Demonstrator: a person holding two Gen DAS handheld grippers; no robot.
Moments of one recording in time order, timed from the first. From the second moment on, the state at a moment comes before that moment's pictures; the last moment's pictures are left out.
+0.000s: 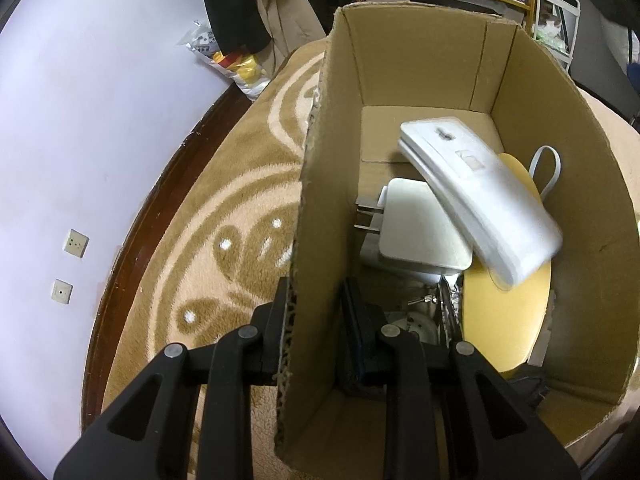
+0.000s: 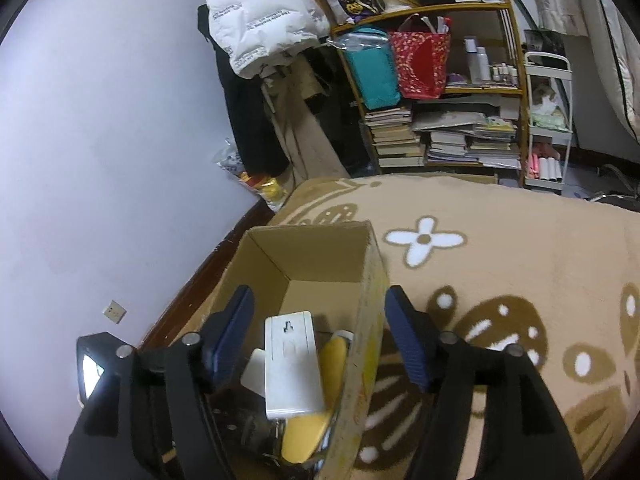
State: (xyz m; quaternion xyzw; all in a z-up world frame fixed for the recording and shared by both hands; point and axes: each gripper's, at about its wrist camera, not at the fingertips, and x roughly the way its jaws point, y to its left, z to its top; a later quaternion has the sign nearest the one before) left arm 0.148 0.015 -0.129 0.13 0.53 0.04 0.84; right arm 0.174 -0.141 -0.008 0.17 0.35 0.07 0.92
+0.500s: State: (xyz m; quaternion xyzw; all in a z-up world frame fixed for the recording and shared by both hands) left arm 0.130 0.020 -0.102 0.11 0.49 0.03 0.86; right arm 0.140 -0.160 -0.013 0.17 0.38 0.03 0.91
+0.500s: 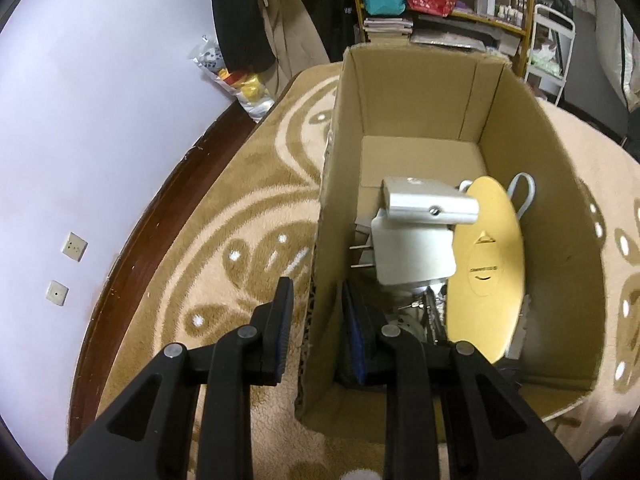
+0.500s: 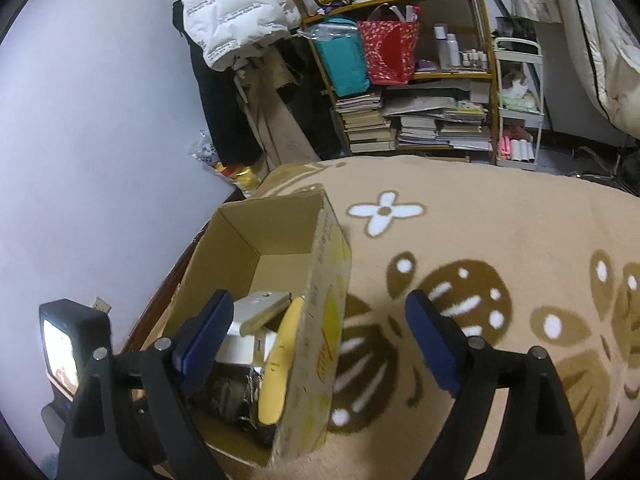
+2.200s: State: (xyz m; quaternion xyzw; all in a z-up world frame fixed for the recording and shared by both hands) left arm -0.012 0.058 0.033 0.05 0.25 0.00 0.97; right arm -0.011 -0.172 0.045 0.12 0.24 -0.04 0.96
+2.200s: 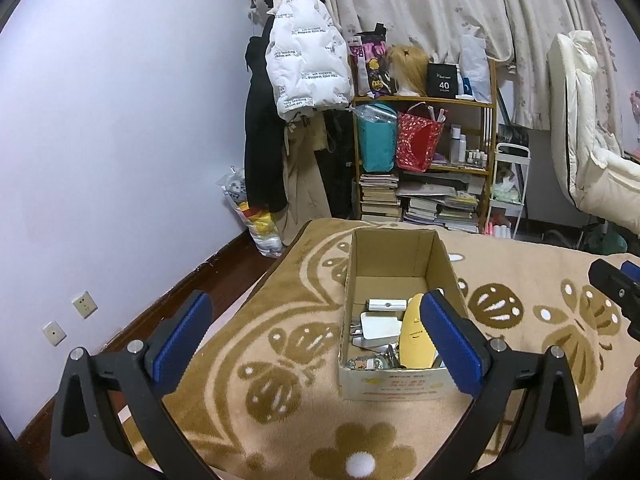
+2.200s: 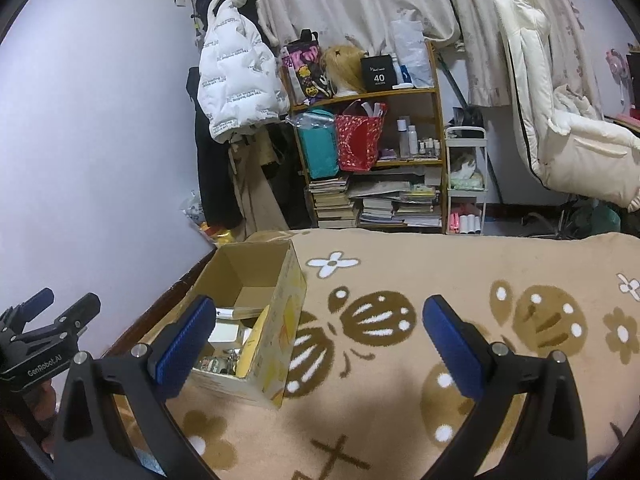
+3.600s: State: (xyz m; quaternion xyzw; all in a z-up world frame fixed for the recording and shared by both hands) left arm -0.013 0.050 0.023 0.08 0.24 -0.01 0.97; right arm -0.017 -0.186 0.033 0.13 0.25 -0.06 0.96
